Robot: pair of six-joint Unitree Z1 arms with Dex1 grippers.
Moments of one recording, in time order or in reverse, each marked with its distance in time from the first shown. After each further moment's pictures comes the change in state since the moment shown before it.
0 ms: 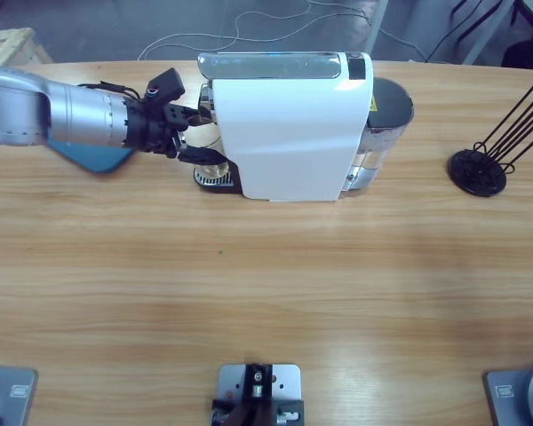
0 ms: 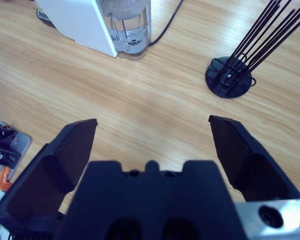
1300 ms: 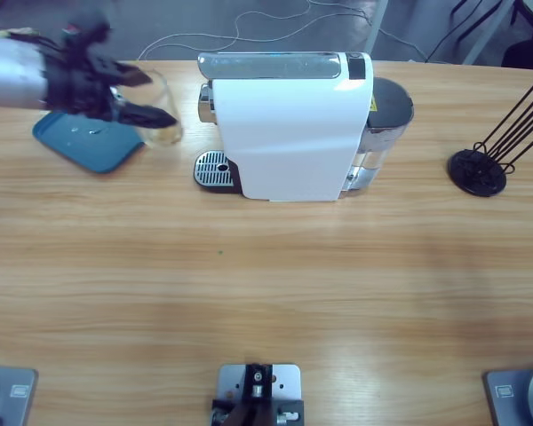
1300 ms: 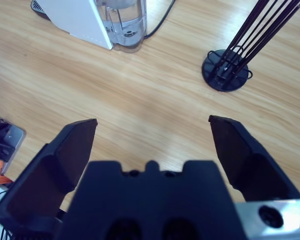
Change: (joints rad) arm 0 0.080 -0.207 -0.063 0.271 0.083 -0.014; arm 1 0.000 -0.039 0.010 0.040 0.000 0.000
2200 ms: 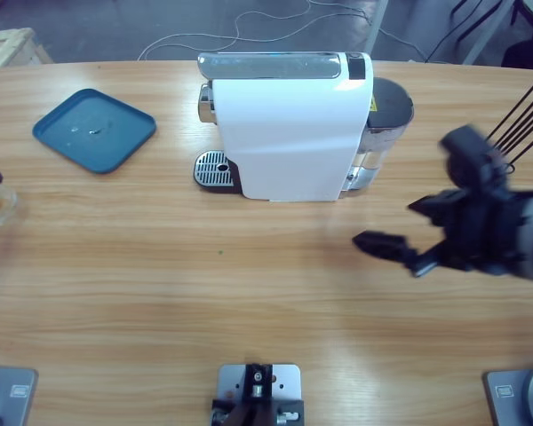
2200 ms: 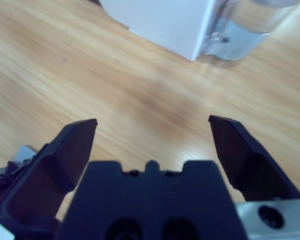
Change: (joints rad) arm 0 -0.127 -0.234 0.365 0.320 1.243 -1.430; arm 1 -0.001 0.562 0.154 -0.652 0.181 0.009
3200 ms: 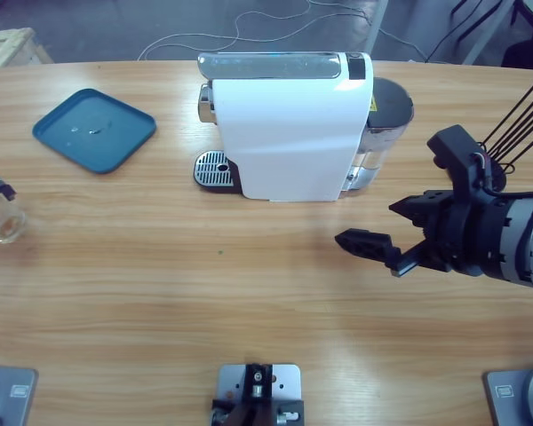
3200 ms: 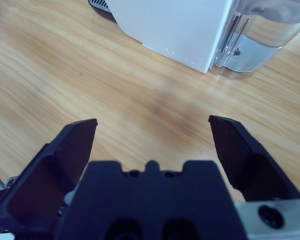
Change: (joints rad) arm 0 -0.050 0.210 -0.039 0.178 0.054 -0.394; arm 1 0.000 0.034 0.084 -0.194 0.044 0.023
